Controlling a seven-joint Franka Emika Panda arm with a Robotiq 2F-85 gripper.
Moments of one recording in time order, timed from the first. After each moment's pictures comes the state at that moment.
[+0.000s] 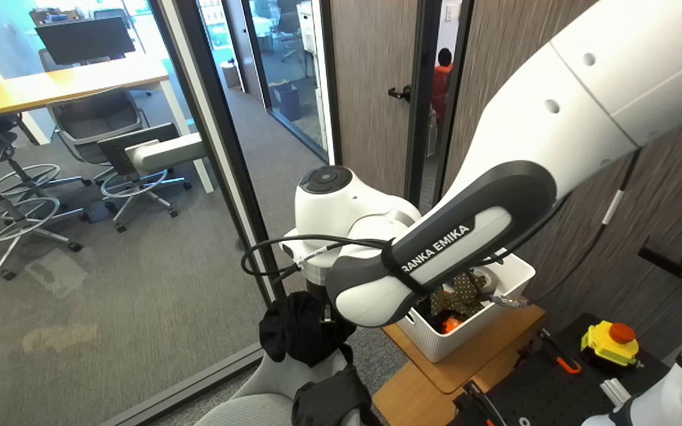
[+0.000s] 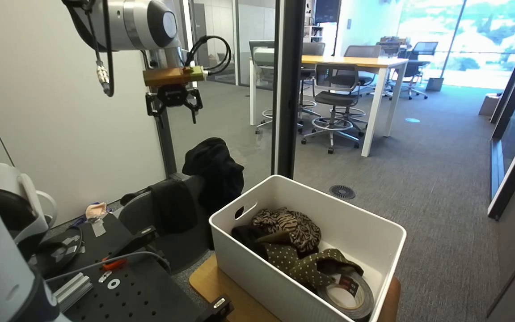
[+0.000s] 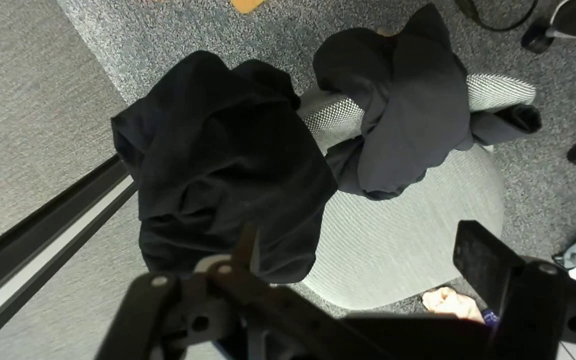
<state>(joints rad) 0.36 0.15 0.32 -2.30 -0.12 2.55 -0.37</state>
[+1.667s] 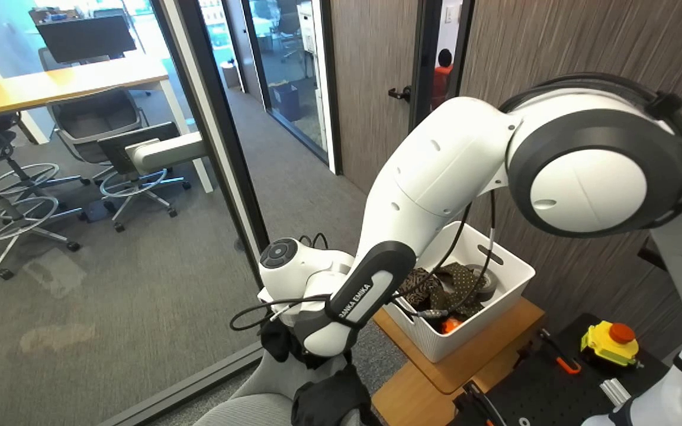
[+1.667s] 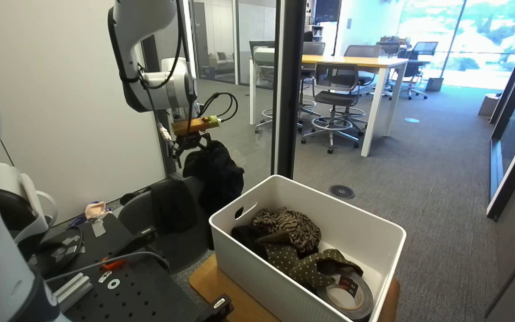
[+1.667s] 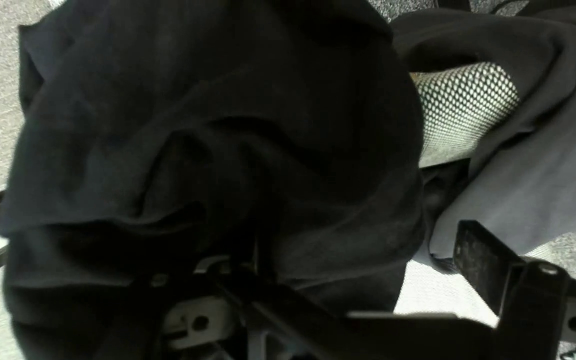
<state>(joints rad) 0.44 0.68 0.23 -1.92 -0.39 2.55 -0.33</state>
